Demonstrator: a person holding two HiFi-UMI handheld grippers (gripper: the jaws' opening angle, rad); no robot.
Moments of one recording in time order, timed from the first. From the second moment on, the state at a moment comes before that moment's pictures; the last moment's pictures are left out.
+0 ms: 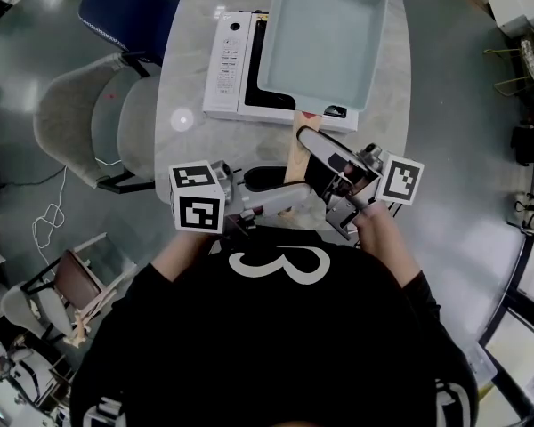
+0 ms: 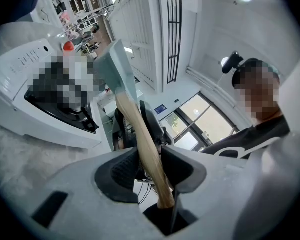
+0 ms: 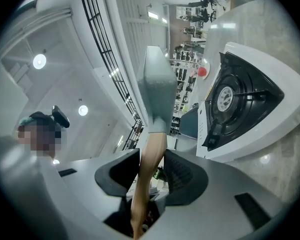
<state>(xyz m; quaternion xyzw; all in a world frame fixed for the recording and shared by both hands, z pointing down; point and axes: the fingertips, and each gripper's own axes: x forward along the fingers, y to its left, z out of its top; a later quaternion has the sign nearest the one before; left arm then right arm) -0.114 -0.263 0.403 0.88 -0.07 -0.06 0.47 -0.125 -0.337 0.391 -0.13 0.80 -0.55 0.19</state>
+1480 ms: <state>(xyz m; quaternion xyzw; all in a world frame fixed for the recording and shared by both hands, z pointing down) -0.109 -0.277 0.455 0.83 -0.10 -0.06 0.54 -0.125 -0.352 0.458 -0.13 0.76 -0.61 0.17</state>
